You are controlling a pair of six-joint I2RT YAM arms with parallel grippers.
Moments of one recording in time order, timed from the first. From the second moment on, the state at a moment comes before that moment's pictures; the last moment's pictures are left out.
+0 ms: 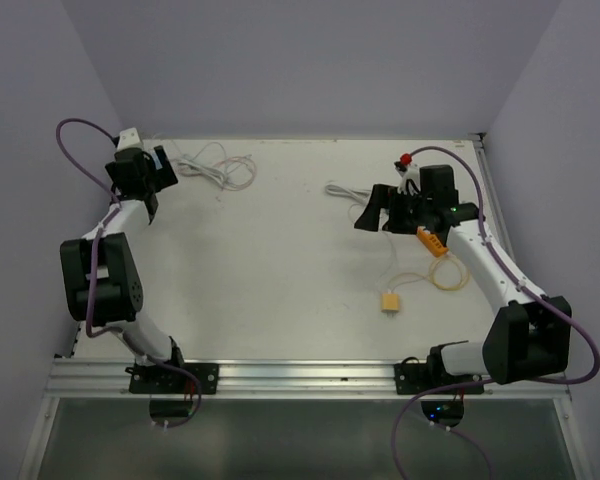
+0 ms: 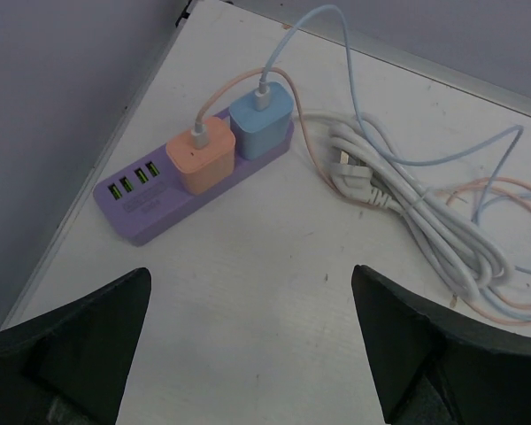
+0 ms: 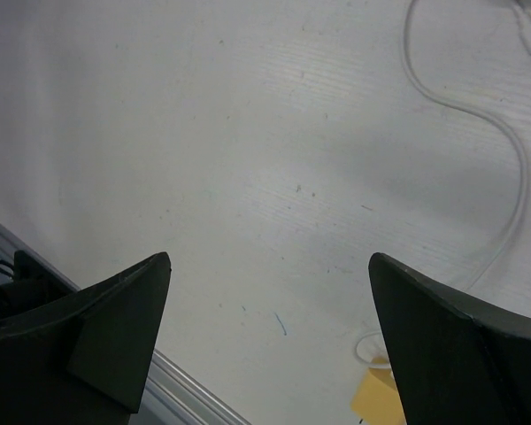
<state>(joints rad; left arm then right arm) 0.16 1.66 1.08 0.14 -0.17 -0.18 0.17 1.35 1.06 -0.50 -0.46 0.30</state>
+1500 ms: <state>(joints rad) 0.43 2.19 1.49 0.04 0.30 0.32 0.26 1.36 1.05 -0.54 -0.45 0.21</state>
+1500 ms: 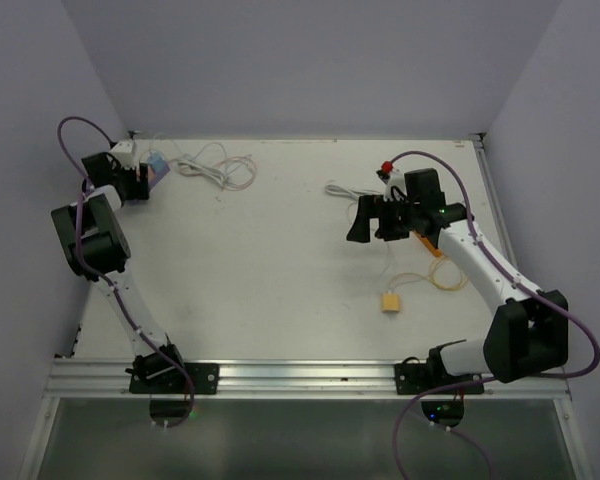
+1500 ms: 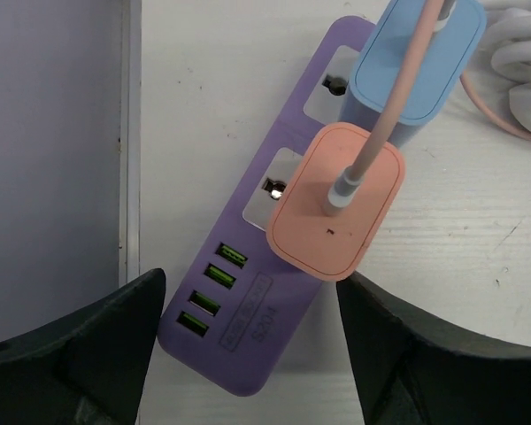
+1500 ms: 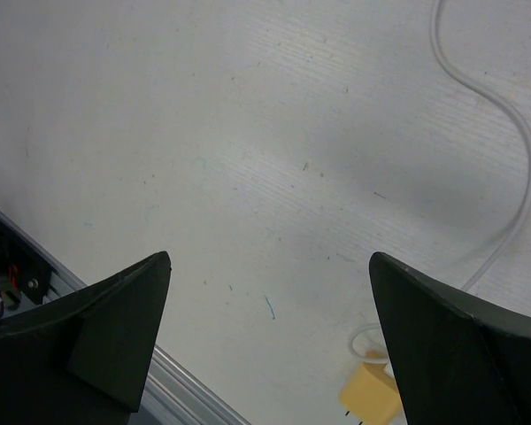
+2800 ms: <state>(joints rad) 0.09 1.91 1.13 0.05 0.19 0.10 0.27 1.20 1.05 -0.54 -0.41 0.24</state>
